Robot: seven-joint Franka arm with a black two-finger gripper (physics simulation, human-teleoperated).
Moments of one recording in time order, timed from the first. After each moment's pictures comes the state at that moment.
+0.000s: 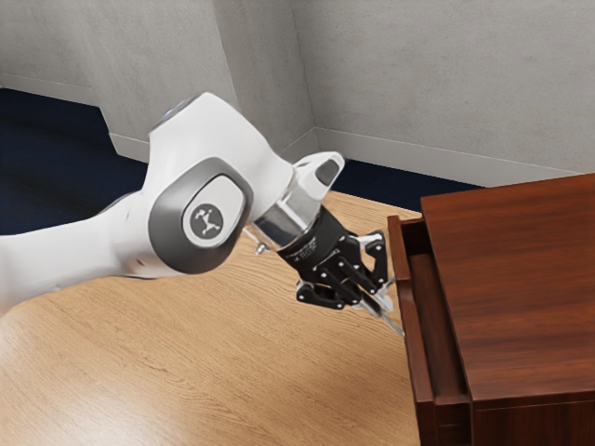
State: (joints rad) arm -0.16 -0.11 -0.02 -1.97 -0.45 2.22 -0.63
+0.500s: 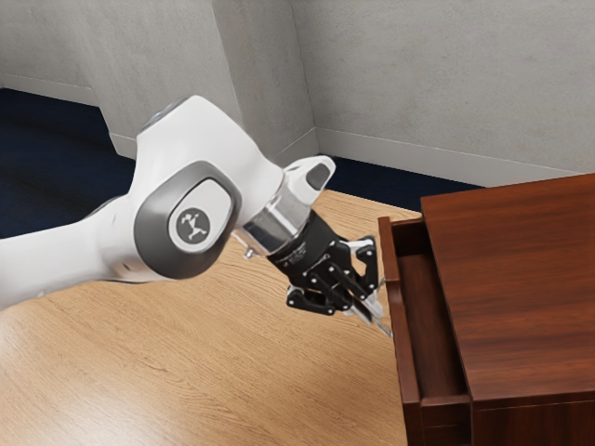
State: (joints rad) arm -0.16 -0.15 -0.02 -2.02 -0.45 2.21 -0.63
